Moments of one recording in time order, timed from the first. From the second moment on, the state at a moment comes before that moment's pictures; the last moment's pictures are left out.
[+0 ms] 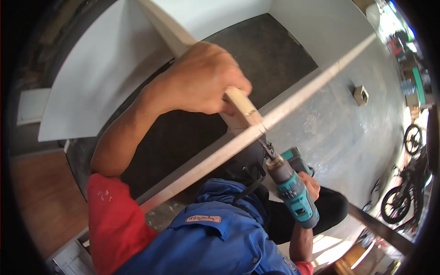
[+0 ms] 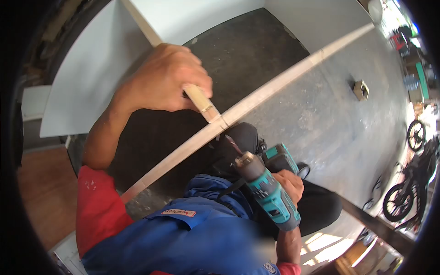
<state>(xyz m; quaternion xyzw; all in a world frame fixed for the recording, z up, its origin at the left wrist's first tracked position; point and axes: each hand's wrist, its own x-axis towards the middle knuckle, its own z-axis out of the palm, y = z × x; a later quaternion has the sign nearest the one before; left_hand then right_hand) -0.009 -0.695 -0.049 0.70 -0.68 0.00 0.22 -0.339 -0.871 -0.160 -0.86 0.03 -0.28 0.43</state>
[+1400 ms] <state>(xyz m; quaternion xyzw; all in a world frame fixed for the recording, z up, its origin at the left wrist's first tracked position) -0.006 -0.701 -0.044 0.69 -0.69 -0.01 0.19 -0.465 -0.785 -0.117 -0.60 0.34 -0.29 0.66</state>
